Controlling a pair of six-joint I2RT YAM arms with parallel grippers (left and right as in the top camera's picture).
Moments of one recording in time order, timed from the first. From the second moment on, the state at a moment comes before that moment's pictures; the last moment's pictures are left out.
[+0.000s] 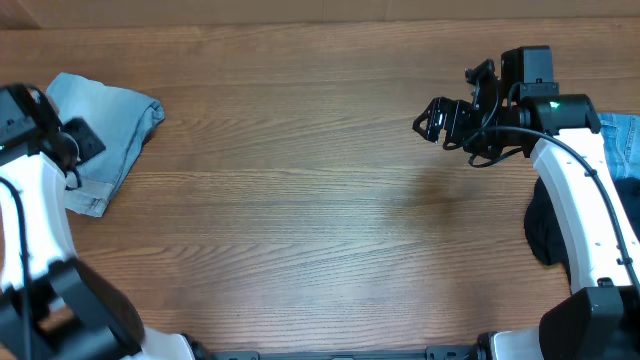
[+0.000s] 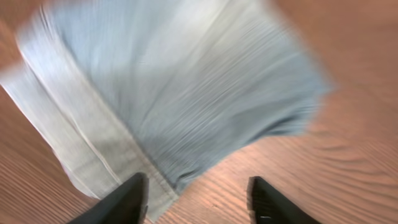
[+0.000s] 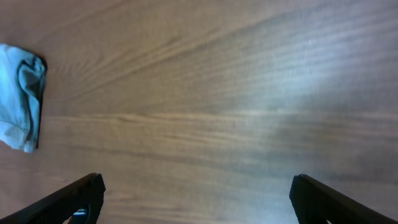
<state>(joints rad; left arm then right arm) 0.50 1.68 1.38 -0.66 0.05 -0.14 0.03 1.61 1.45 -0.98 -0.43 0.25</state>
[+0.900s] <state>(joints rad) 0.25 2.16 1.41 -0.23 -0.15 0.02 0.04 1.61 1.45 -1.00 -0.52 0.26</state>
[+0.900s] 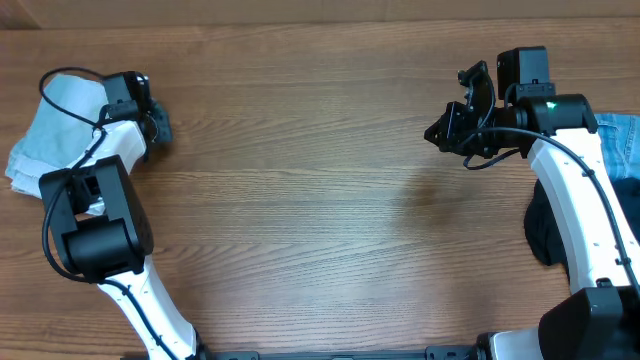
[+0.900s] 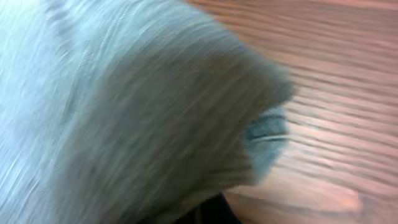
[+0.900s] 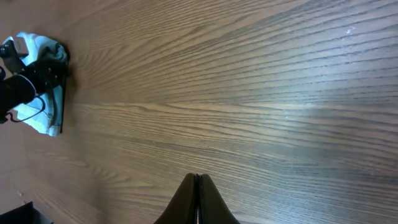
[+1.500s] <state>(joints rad) 0.31 2.17 1.84 -0.86 -0.02 -0.11 0.04 1.61 1.45 -1.03 -0.50 0.26</state>
